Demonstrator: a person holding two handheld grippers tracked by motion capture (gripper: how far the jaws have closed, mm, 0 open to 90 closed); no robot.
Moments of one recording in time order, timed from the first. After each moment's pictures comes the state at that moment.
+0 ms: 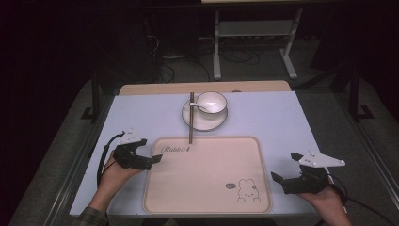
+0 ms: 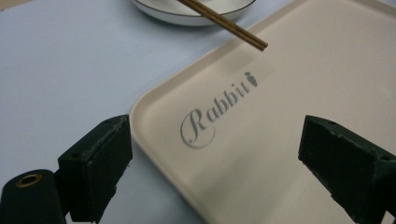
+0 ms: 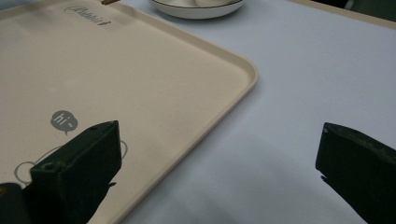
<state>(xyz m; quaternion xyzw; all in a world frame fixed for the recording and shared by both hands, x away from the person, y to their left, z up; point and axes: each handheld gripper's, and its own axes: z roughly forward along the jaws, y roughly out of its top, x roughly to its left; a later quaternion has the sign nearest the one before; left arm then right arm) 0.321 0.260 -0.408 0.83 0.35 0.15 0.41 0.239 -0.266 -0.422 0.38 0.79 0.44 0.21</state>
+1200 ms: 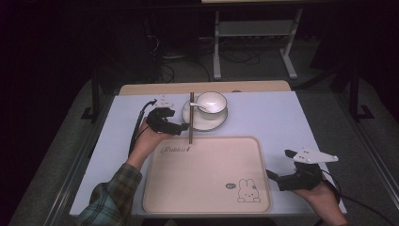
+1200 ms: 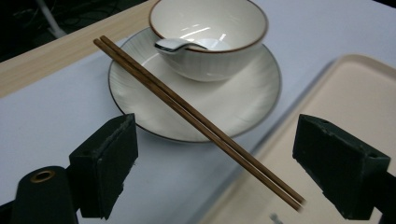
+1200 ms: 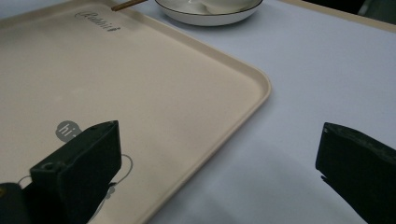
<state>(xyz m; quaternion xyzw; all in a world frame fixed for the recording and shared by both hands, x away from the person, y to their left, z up) 0.420 0.179 -0.385 0.83 0.34 0.15 0.42 0.250 -0.256 -0.422 0.37 0.79 0.45 0.20</state>
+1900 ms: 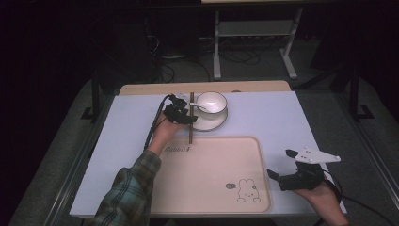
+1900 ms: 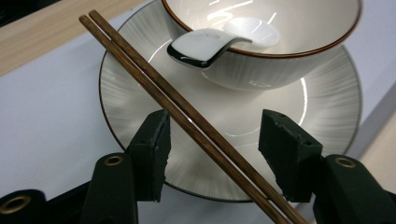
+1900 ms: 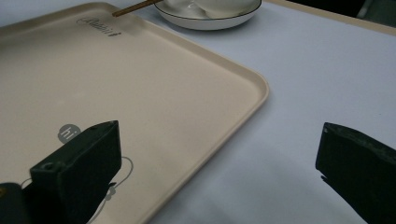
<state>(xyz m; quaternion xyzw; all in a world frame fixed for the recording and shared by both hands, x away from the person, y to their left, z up) 0.473 0.136 -0.413 0.85 0.37 0.14 0.34 0.249 -0.259 -0.421 0.37 0.79 0.45 0.20</state>
